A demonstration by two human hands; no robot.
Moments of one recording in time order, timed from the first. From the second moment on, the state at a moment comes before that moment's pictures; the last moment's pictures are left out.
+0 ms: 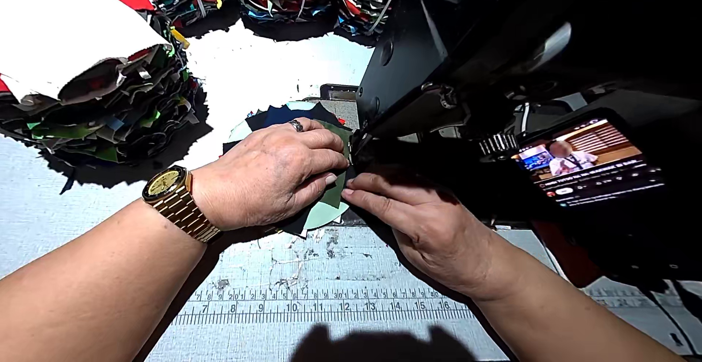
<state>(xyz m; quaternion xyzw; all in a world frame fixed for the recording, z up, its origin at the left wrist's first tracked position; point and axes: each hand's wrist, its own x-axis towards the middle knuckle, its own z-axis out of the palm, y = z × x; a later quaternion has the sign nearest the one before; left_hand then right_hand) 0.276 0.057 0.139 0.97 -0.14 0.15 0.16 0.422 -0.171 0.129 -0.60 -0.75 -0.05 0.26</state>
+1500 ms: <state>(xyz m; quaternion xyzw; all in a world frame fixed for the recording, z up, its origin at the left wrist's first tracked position) 0.279 0.045 0.137 0.98 -0.08 0.15 0.11 0.428 -0.169 0.129 -0.66 -0.70 -0.11 0.24</state>
